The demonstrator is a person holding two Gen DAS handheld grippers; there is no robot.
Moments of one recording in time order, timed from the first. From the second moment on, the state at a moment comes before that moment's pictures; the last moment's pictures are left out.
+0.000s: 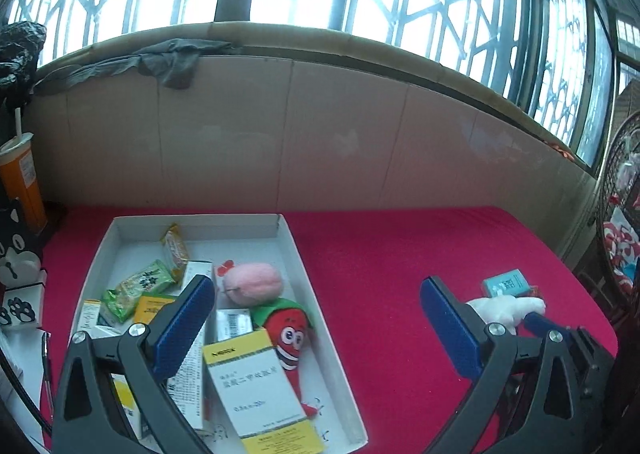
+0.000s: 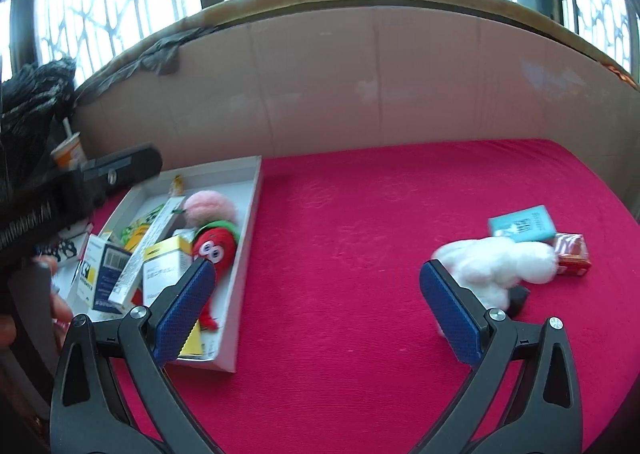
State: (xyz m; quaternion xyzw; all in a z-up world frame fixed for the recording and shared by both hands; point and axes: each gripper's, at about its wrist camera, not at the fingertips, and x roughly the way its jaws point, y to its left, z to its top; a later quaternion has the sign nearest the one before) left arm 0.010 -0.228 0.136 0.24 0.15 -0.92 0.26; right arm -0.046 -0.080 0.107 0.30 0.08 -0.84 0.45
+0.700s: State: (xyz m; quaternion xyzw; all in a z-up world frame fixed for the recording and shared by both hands) left arm -0.131 -0.071 0.053 0.38 0.01 -0.92 0.04; right arm -0.236 0.060 0.054 0.37 0.15 -0.87 0.28
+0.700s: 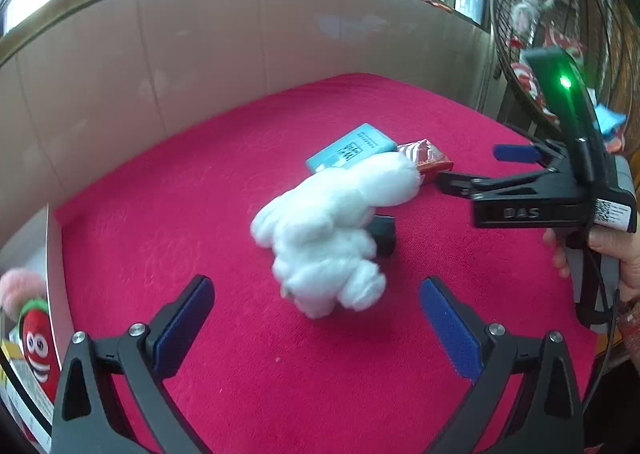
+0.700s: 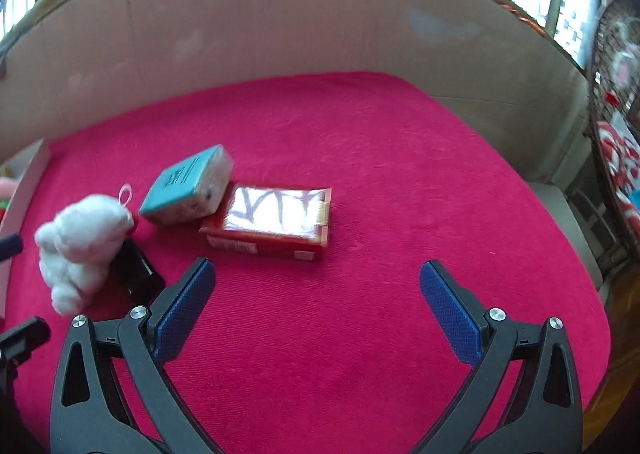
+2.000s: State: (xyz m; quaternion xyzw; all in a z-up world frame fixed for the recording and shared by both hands) left arm -0.108 -0.085 0.067 0.31 0.09 -0.94 0.07; right arm -0.221 0.069 0.050 0.37 0.07 -0.89 0.27
